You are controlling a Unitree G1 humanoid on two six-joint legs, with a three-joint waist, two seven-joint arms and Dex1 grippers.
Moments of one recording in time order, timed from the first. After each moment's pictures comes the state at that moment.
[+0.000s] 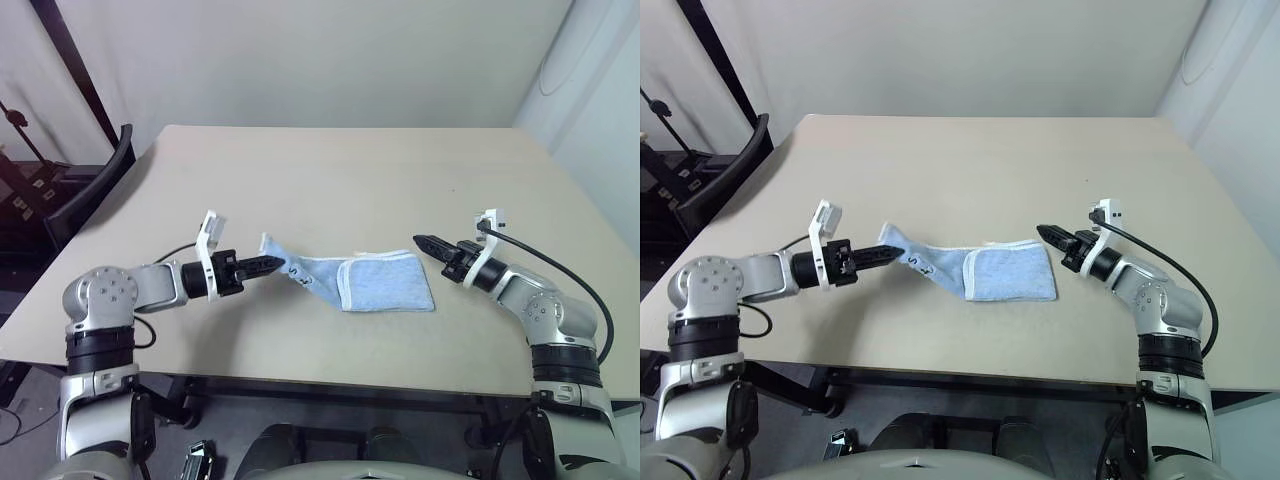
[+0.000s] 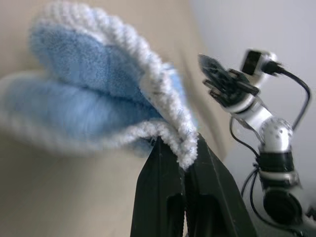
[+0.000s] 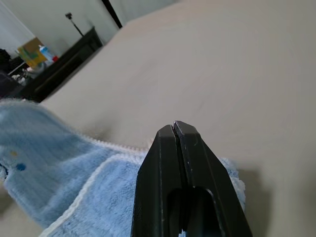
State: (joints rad) left arm -0.57 0.50 0.20 0.12 -1.01 1.38 -0.63; right arm -0.39 -0.47 -0.28 0.22 0.58 0.71 0.77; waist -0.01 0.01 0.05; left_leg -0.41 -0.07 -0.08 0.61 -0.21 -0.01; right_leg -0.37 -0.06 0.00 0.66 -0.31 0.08
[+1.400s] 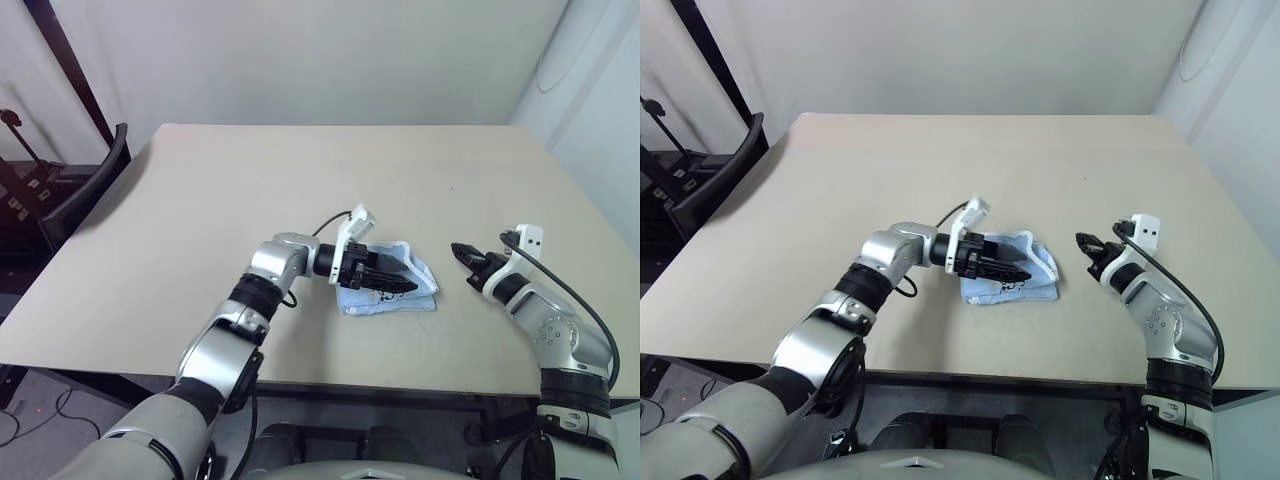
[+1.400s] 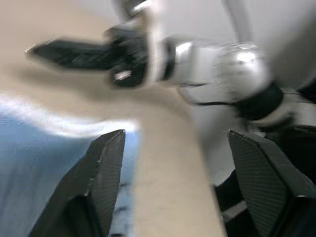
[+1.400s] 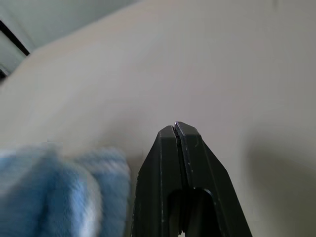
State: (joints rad) left arm -0.81 0.08 -0.22 0.51 -0.35 0.57 -1.35; right arm -0.31 -0.42 -0.39 0.15 0.57 0.65 0.46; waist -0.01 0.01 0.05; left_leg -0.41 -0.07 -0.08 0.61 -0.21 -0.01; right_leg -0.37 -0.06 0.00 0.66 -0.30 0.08
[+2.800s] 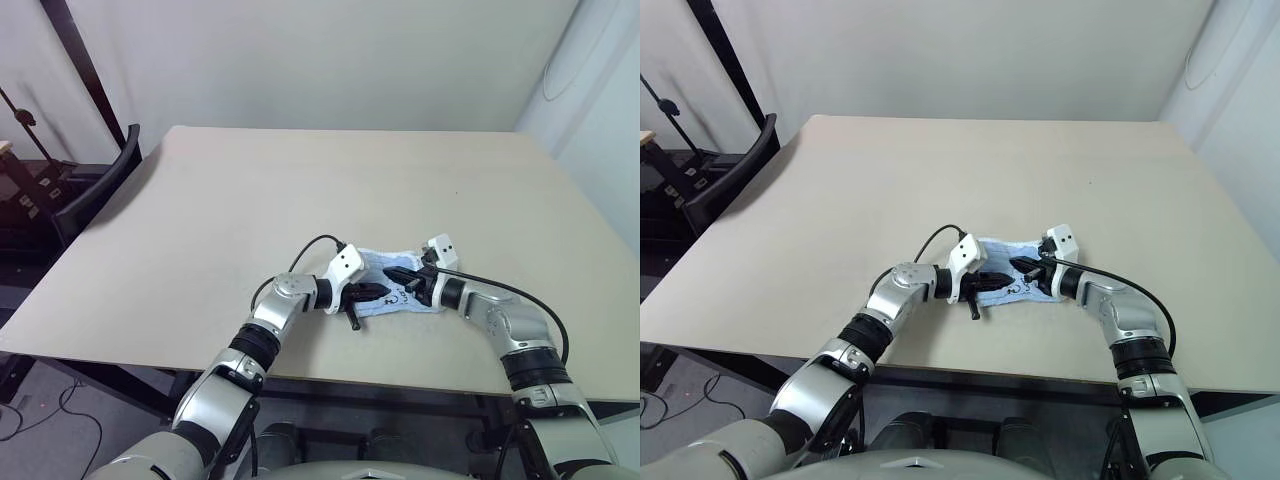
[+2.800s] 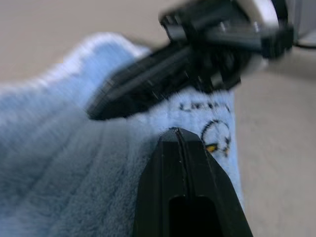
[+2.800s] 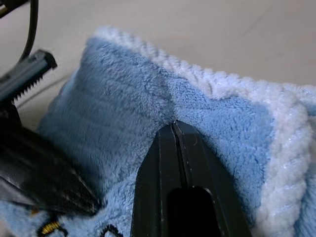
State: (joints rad) left arm -0.63 0.00 -0.30 0.73 -0.08 0.05 -0.96; right arm -0.38 -0.45 -0.01 0.34 0.40 0.52 0.78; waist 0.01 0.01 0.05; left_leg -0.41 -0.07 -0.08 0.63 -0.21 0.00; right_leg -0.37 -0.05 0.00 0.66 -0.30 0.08
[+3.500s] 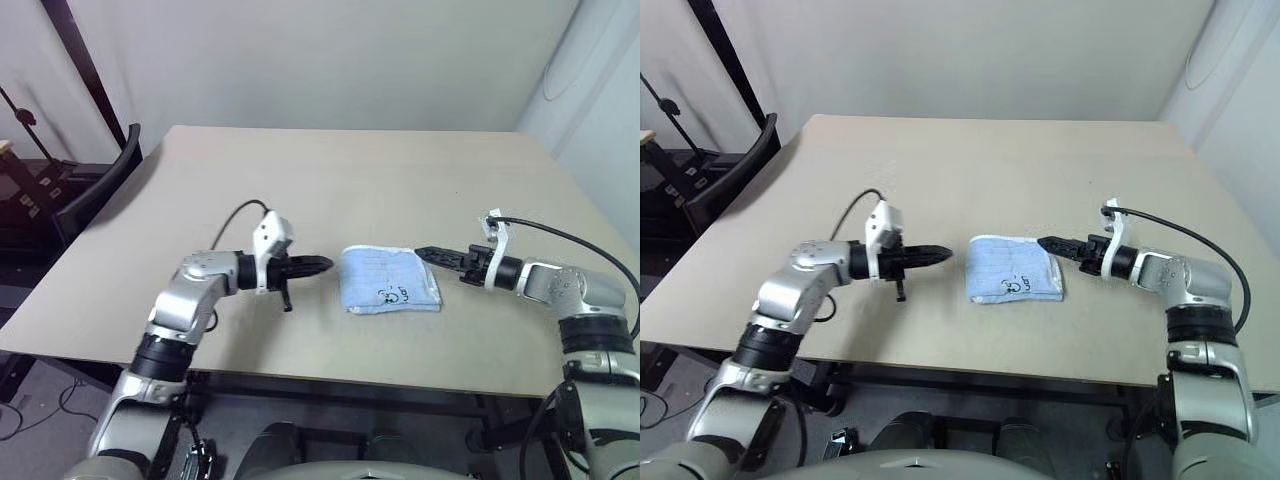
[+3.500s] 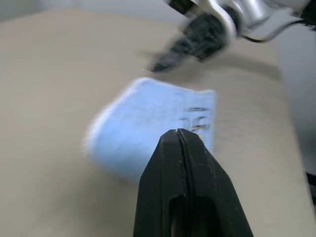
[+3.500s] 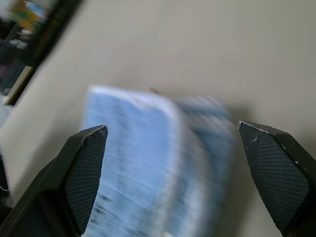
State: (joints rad) left arm -0.44 0.41 -0.09 -0.01 -0.36 0.47 -1.06; right arm -0.59 -0.66 -0.12 0.61 0.54 0.96 0.93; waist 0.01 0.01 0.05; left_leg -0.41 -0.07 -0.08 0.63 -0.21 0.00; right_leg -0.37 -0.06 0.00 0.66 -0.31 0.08
